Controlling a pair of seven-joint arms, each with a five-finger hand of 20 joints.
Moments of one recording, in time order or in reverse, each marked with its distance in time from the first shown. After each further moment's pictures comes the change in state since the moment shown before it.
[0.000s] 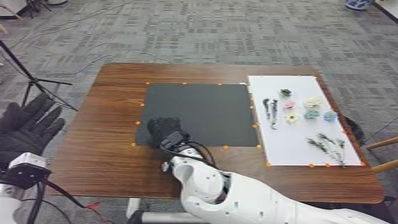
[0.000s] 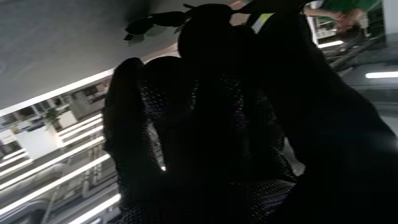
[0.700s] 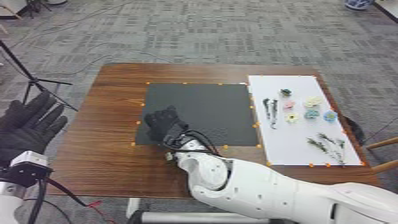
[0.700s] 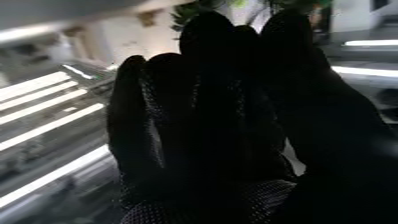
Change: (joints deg) left arm -0.6 0.3 0.1 0.0 0.0 -0.9 -0.3; right arm 10.9 1.5 -10.5 7.1 -0.4 9.9 -8.1
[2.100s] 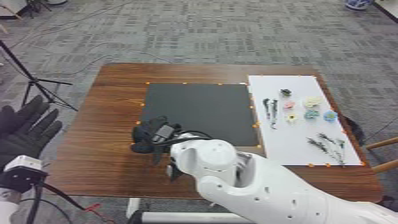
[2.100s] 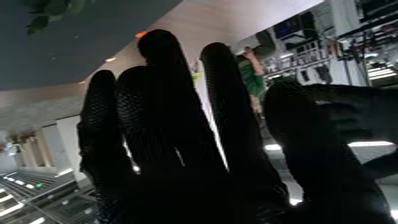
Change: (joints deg) left arm 2.4 -0.3 -0.7 -0.2 -2.7 0.8 2.3; right arm -8.6 3.6 18.8 -24.1 6.7 -46.9 -0.5
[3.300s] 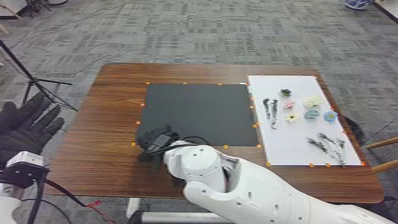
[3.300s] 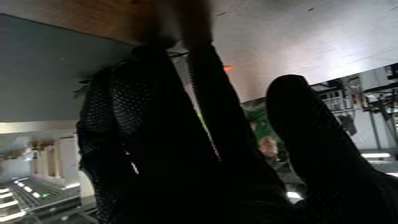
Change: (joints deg) left arm -1.7 0.2 0.5 0.3 0.2 0.0 -0.7; right arm -1.4 -4.2 -1.0 4.7 -5.1 -9.2 5.5
